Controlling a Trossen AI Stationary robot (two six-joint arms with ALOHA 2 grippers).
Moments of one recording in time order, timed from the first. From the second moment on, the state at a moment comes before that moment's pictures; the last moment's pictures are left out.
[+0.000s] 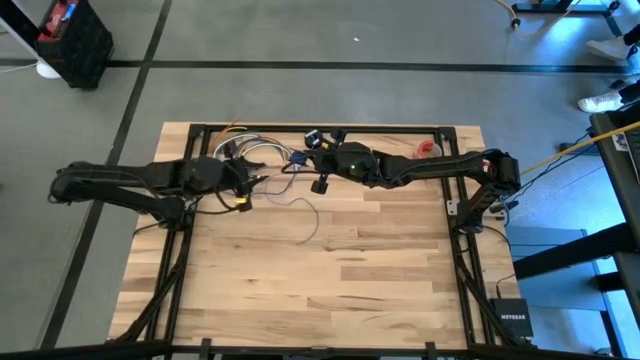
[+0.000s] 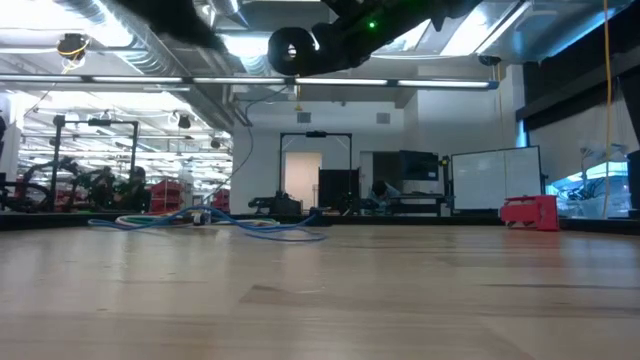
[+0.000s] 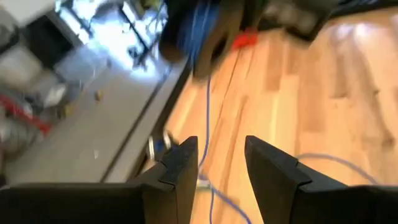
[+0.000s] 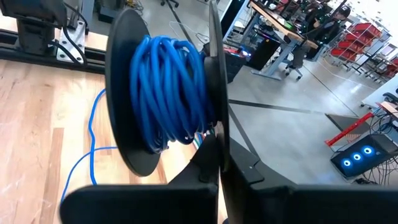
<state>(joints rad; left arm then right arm) 0.01 0.85 0.79 -0.36 -0.47 0.21 -0.13 1.68 1.23 0.16 0.36 -0.34</state>
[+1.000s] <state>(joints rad) 0.38 1.08 0.45 0.29 -0.15 0.40 -0.13 1.68 1.23 0.16 0.35 -0.35</state>
